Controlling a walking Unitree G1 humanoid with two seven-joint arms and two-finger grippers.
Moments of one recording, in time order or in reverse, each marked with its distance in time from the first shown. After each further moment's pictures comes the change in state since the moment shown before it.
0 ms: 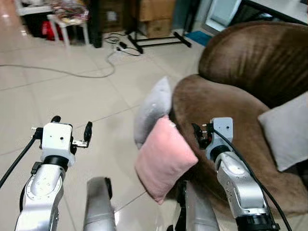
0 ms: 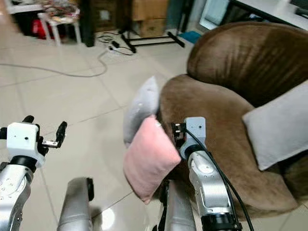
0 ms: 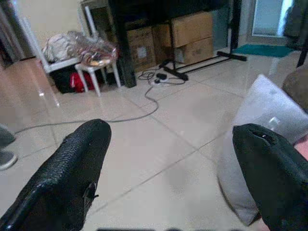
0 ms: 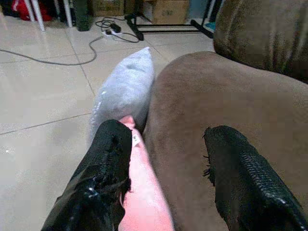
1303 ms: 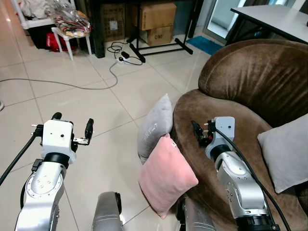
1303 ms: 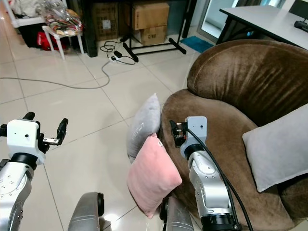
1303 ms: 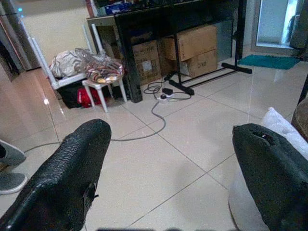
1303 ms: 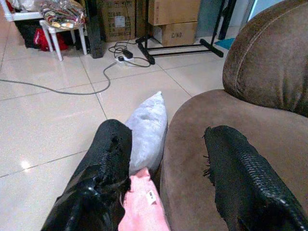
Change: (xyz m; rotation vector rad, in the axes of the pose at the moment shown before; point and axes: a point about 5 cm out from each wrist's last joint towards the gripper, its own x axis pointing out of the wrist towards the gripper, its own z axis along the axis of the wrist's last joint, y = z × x) left arm 0.002 0.000 0.004 0.001 -0.017 -0.003; right arm -0.001 0.002 0.004 0.043 -0.050 0.031
